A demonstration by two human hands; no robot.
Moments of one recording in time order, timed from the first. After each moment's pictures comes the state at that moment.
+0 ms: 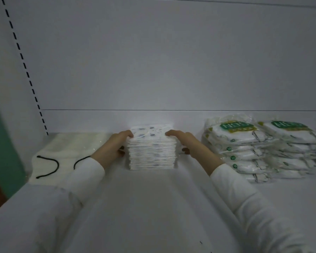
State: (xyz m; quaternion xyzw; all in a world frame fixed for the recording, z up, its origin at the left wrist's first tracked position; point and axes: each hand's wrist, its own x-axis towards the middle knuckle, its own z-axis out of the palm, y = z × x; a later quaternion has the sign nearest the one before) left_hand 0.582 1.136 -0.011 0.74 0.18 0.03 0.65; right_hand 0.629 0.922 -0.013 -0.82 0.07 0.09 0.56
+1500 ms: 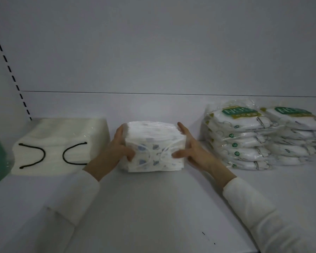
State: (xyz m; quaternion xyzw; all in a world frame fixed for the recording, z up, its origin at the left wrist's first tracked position) left_hand 0.570 1.133 -0.072 0.70 -0.09 0.02 0.71; right_hand 0.613 0.884 -0.092 -0.68 -0.22 0.15 0.68
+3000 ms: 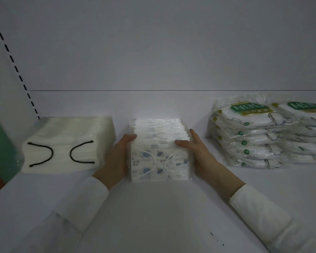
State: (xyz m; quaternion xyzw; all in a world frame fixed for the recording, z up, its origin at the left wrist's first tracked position) left_hand 0.545 1.121 -0.073 0.54 0.07 -0.05 0.84; right_hand 0.581 0.904 -0.083 -0.57 -0.11 0.14 0.80
